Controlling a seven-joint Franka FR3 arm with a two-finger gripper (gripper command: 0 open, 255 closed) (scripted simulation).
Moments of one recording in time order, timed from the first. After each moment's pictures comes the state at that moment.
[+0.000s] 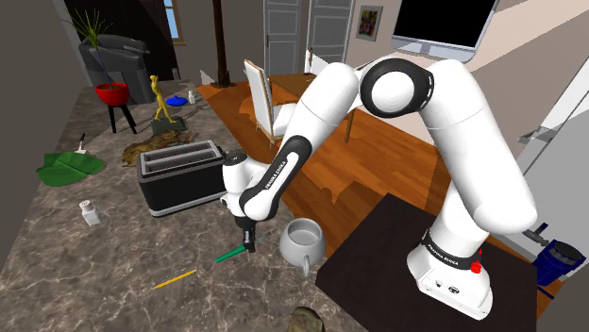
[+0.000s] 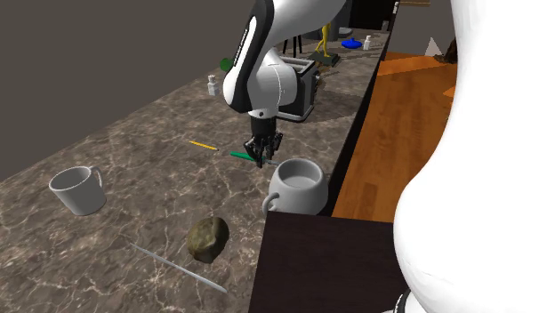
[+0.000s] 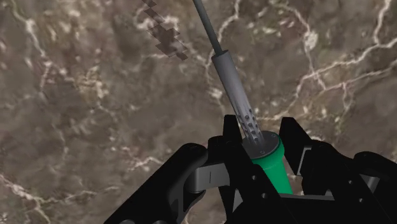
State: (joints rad) arm 0.34 0.73 0.18 -1.94 -0.10 2.54 -0.26
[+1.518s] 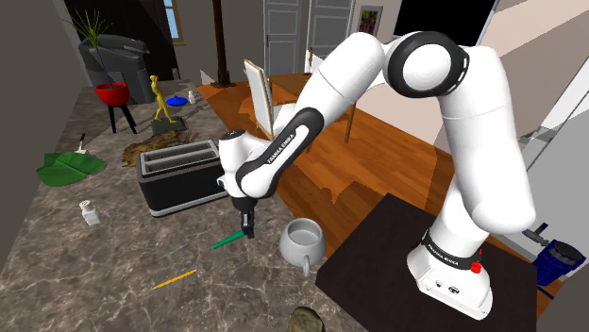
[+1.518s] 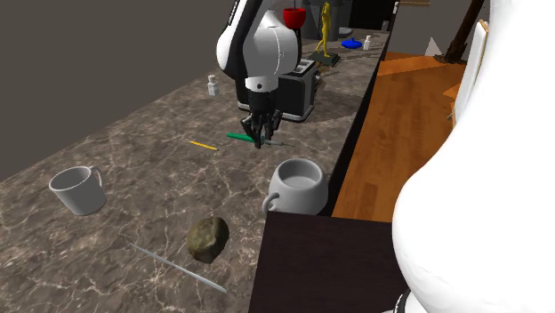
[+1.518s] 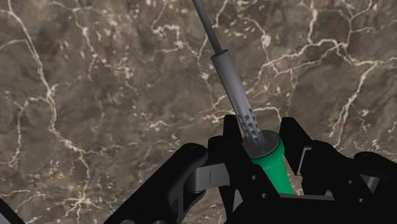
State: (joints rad) arm 0.32 0.55 0.21 -1.99 -0.07 2.41 -0.27
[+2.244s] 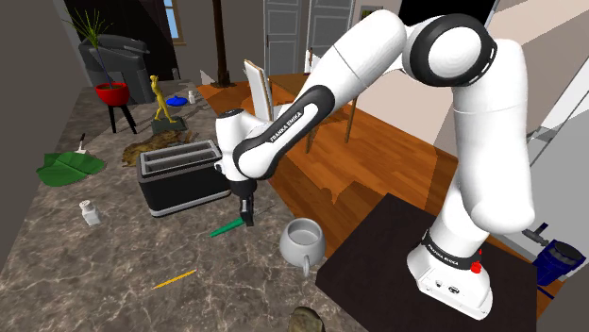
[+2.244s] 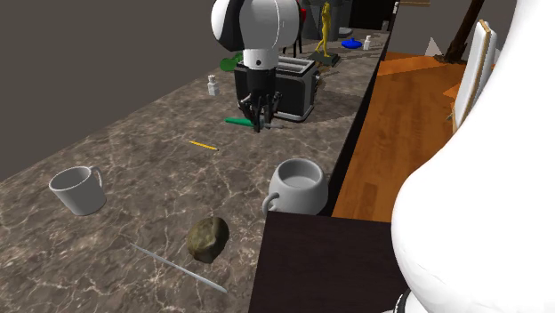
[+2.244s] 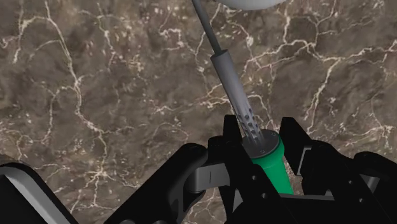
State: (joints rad) arm 0.30 0.44 0.23 -2.00 -0.04 2.30 -0.28
